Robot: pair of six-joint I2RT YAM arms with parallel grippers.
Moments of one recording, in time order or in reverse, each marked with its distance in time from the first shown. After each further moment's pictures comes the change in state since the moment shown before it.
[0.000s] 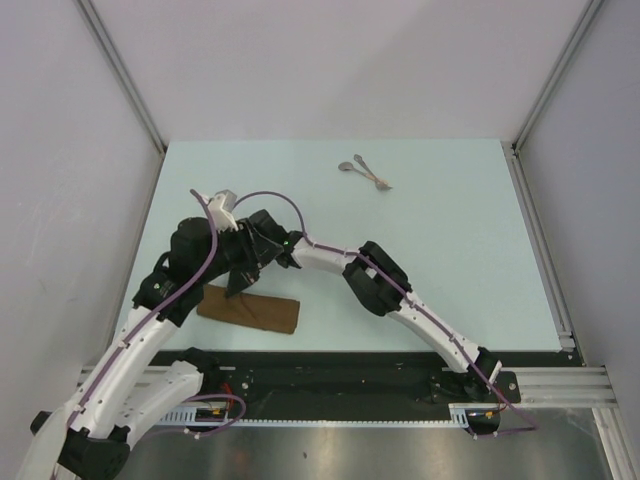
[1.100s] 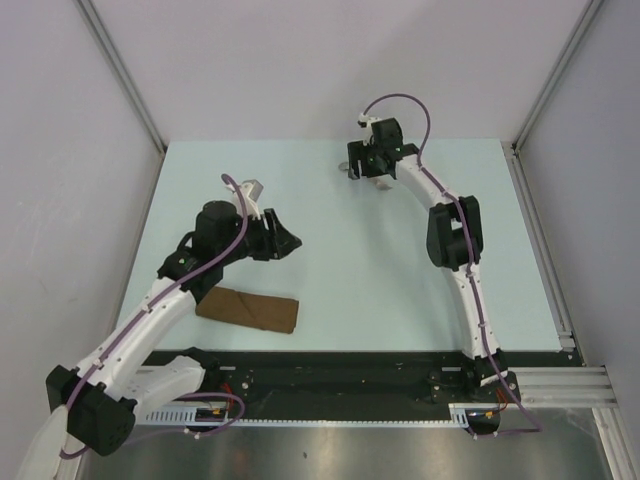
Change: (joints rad) left arm -0.032 0.186 0.034 0.104 0.048 0.085; right arm -0.605 -0.239 0.058 -0.430 0.838 -0.270
